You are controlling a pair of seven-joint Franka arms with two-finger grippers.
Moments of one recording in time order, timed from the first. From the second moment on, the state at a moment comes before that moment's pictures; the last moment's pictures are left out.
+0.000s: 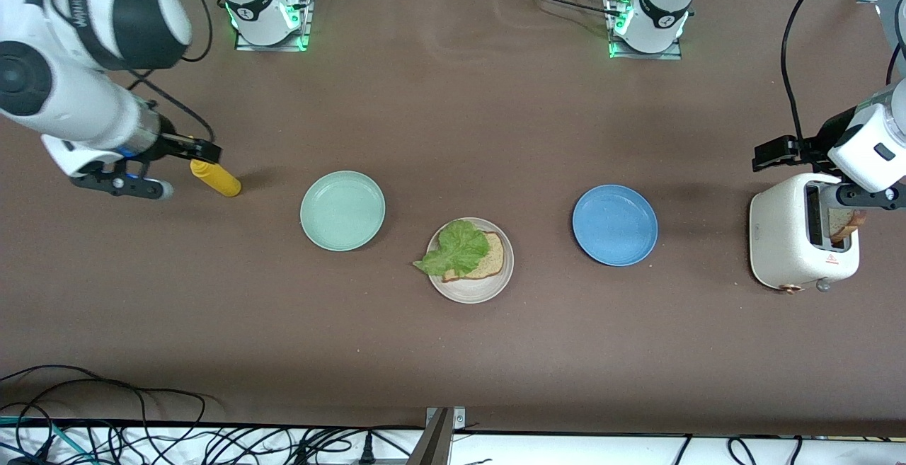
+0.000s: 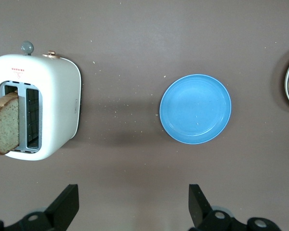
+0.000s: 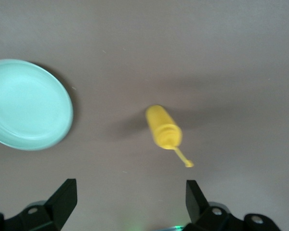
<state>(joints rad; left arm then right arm) -0.05 0.21 0.05 -1.43 -0.01 1.48 0.00 0.17 0.11 -0.08 -1.77 -0.07 1.65 0.16</state>
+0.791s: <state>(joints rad) -0.05 0.21 0.05 -1.43 -0.01 1.48 0.00 -0.25 0.14 -0.12 -1.96 0.13 1.76 -0.93</state>
